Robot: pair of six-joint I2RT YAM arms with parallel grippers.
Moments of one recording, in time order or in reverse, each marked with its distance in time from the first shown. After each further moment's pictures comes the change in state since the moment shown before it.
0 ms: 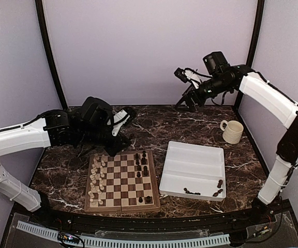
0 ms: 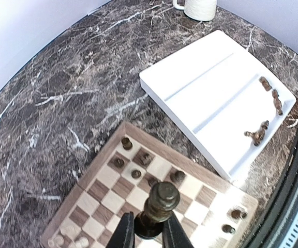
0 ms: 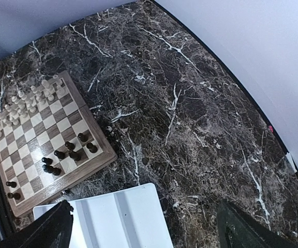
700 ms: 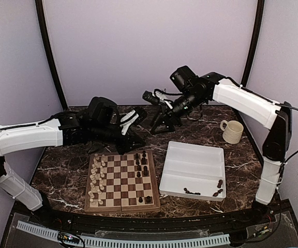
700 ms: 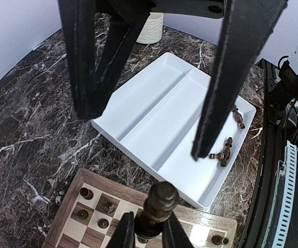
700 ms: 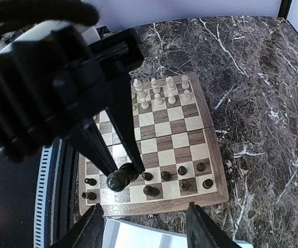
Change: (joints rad) left arm 0.103 0.116 -0.038 0.283 0.358 0.114; right arm 0.209 0.181 0.119 -0.133 -0.333 -0.118
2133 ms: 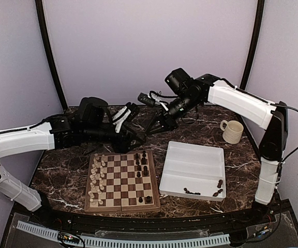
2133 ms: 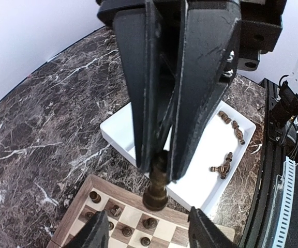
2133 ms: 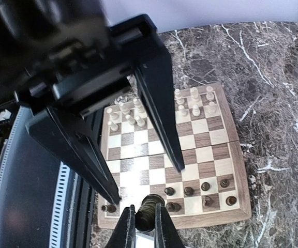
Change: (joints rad) left arm 0.003 -0.082 -0.068 0.084 -0.022 -0.056; right arm 0.029 0.050 0.032 0.006 -0.100 0.042
